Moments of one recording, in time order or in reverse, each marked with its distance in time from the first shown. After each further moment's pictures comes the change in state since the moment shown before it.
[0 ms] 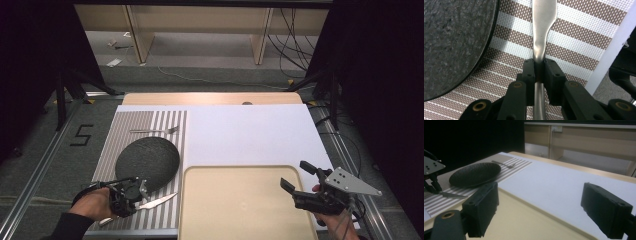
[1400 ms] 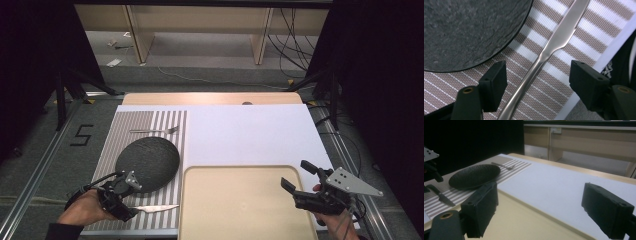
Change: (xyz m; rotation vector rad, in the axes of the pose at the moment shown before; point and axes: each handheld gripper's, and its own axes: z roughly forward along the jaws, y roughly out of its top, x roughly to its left) left arm -0.002 -0.017 -0.022 -0.176 0.023 -0.257; right arm -0.001 0.000 -0.001 -0.017 -0.006 0.000
